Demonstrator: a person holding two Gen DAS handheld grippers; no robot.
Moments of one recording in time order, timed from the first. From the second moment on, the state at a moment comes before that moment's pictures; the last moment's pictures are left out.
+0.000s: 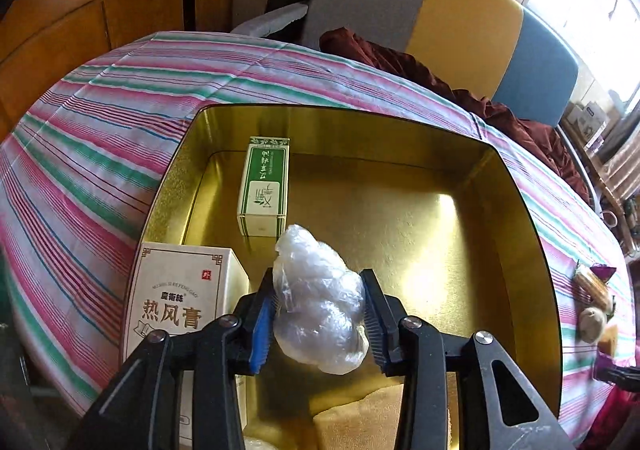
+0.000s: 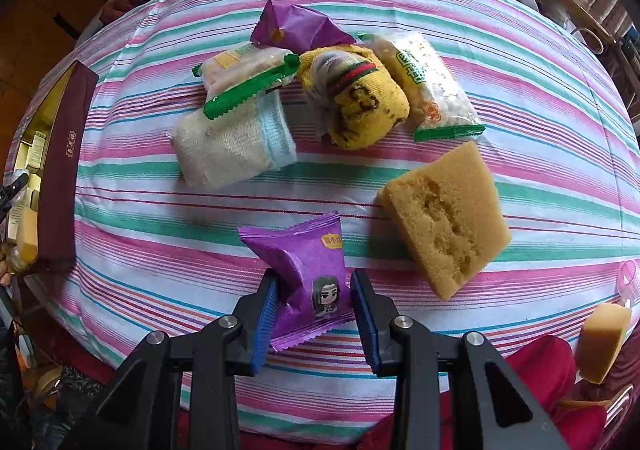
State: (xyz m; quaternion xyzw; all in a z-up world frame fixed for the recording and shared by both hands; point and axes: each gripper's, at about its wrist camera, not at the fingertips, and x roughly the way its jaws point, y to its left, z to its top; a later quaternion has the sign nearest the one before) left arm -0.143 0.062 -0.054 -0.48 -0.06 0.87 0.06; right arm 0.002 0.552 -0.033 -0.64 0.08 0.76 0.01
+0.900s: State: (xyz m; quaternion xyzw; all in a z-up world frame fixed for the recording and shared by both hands) left arm -0.042 0.065 -0.022 -0.38 0.00 0.92 0.08; right arm 0.017 0.547 -0.015 -0.58 0.06 0.81 0.05
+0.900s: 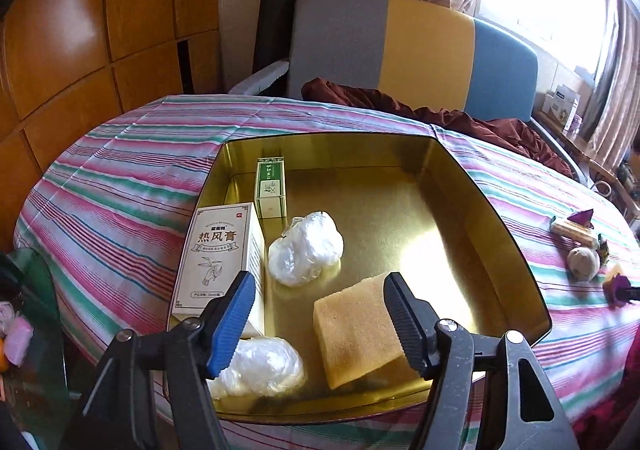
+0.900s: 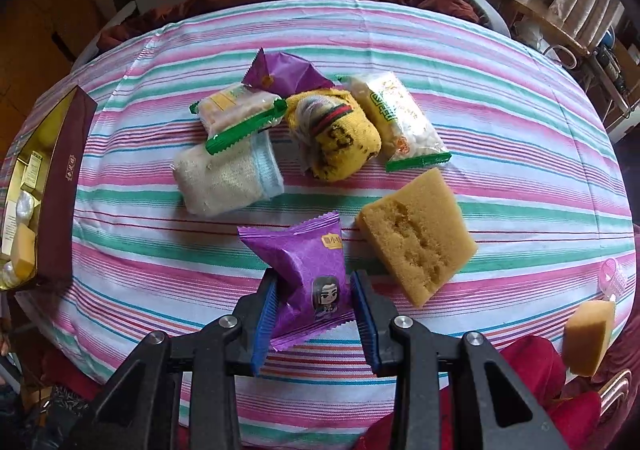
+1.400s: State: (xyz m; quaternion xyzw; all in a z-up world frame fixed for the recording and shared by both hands) left arm -0.036 0.049 -0.012 -0.38 0.00 0.92 0.08; right arm -0.012 0.396 0.014 -0.52 0.04 0.85 -0.11
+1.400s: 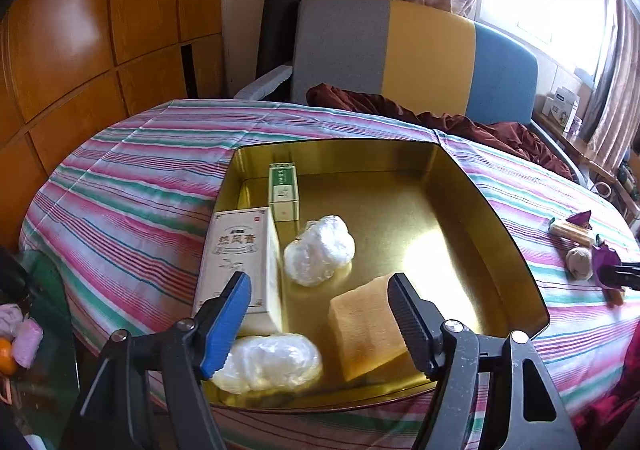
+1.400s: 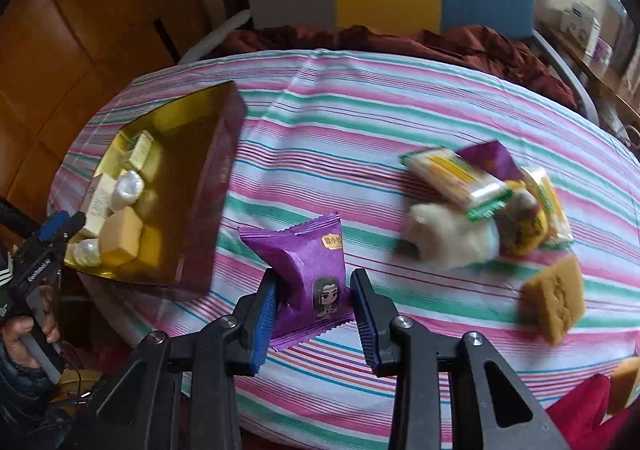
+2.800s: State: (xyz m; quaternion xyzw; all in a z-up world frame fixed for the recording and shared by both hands) left arm -0.023 0.038 -0.009 -0.37 0.01 0.93 0.08; right arm -0.031 0.328 0.003 -0.49 0.04 0.86 -0.14
